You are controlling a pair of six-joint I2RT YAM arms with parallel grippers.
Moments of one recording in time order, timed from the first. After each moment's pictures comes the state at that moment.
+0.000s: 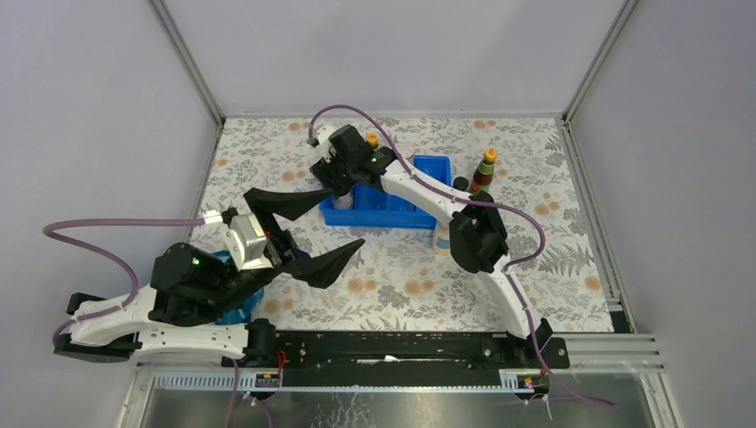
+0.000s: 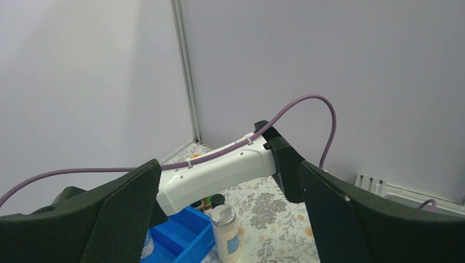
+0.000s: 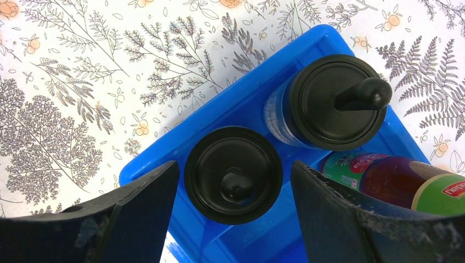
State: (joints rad) left arm -1.47 0.66 1.06 0.00 -0.39 0.24; right arm 0.82 2.33 2.15 -0.54 -0.02 -0.08
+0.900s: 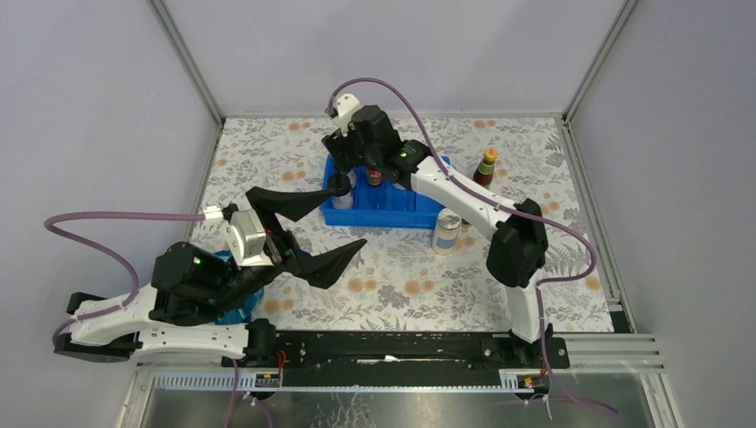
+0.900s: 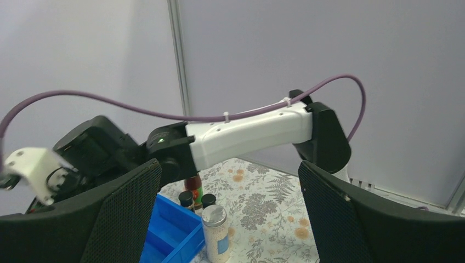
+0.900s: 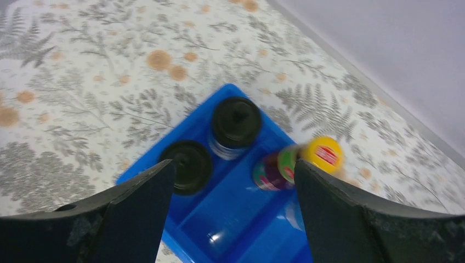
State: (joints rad) left arm -1.47 0.67 1.07 0.00 -0.39 0.19; right arm 0.81 2.06 1.97 -0.37 0.12 -0.09
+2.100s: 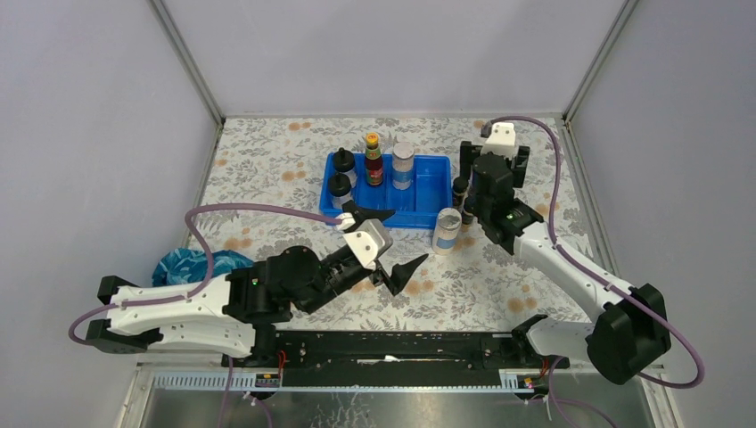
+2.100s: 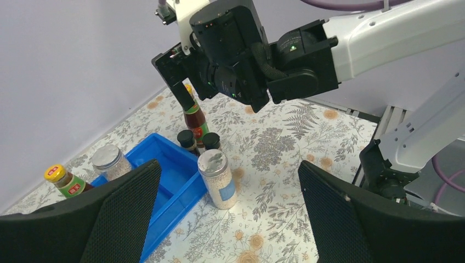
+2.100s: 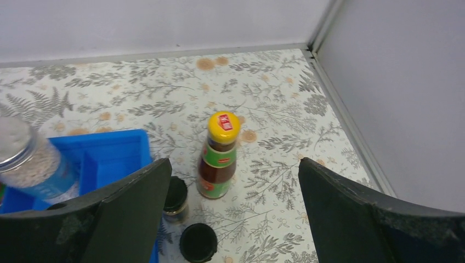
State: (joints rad) left arm -1.47 0.98 1.08 -0.05 -0.52 0.14; right arm 0.53 1.23 0.93 0.07 0.78 0.02
